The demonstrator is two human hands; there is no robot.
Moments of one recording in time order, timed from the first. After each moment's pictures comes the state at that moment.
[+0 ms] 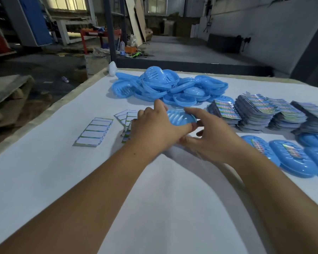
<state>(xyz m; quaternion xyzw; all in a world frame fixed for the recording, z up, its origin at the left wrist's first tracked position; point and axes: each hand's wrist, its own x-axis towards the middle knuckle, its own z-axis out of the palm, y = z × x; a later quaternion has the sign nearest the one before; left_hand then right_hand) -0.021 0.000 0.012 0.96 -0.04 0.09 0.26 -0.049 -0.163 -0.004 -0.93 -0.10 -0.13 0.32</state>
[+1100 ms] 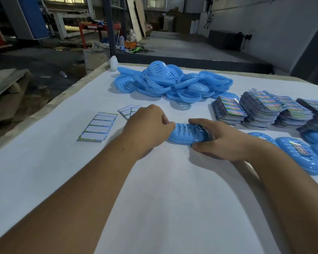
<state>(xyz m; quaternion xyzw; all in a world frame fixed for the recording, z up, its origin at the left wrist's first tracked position) -0.019 0.031 0.008 0.95 -0.06 0.07 0.29 -0.041 -0.188 -0.005 -0.96 -0.10 0.03 0.26</state>
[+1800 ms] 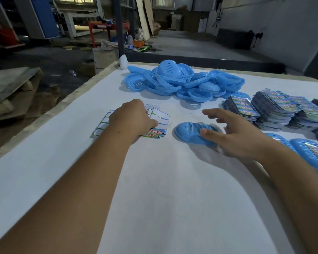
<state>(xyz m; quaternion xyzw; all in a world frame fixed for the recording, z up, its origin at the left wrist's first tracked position) 0.010 0.082 0.008 0.98 0.05 0.05 0.19 -0.036 -0.186 -0.012 -0.94 -0.09 -0.05 0.33</state>
